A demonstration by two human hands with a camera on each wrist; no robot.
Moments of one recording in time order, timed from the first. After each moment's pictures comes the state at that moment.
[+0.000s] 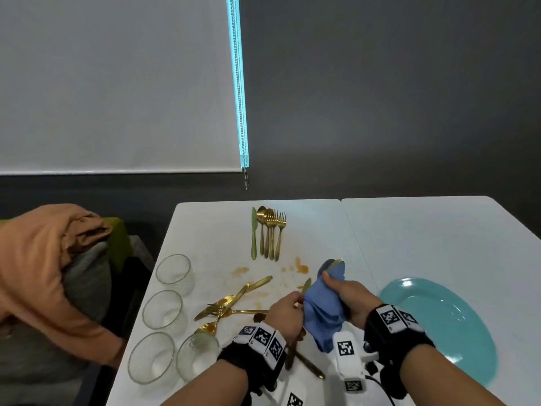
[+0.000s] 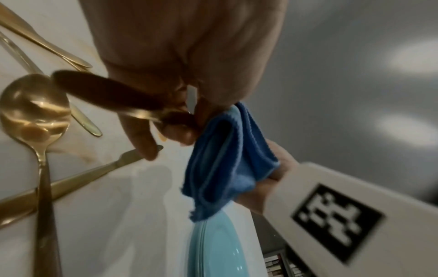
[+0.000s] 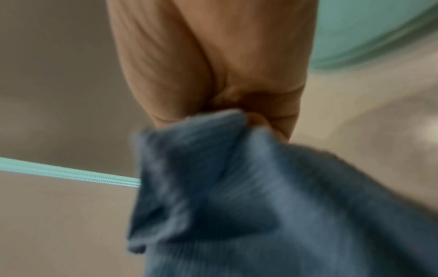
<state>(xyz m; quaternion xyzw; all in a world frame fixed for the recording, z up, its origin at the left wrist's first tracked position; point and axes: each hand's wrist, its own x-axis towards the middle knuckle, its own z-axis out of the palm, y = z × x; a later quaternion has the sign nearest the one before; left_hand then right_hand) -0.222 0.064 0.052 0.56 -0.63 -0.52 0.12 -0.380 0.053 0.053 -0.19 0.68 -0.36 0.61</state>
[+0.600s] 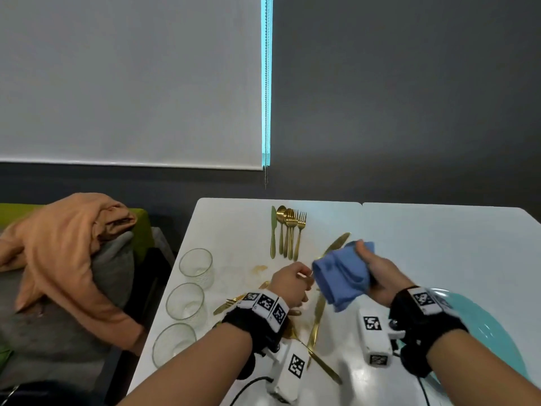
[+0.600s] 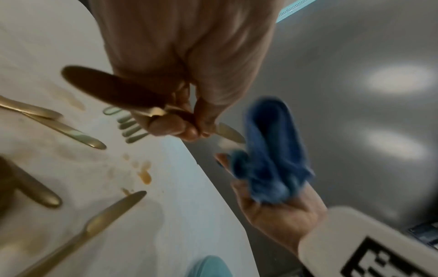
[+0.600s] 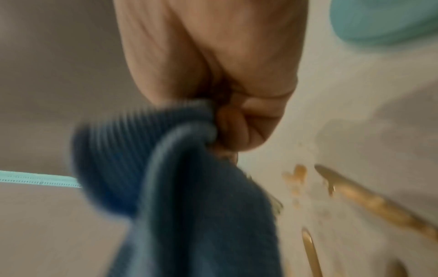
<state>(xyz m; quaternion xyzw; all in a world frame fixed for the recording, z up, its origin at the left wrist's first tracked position) -0.198 0.027 0.092 0.60 -0.53 -0.56 0.19 -0.378 0.024 0.096 -0.18 0.62 -0.44 0.63</state>
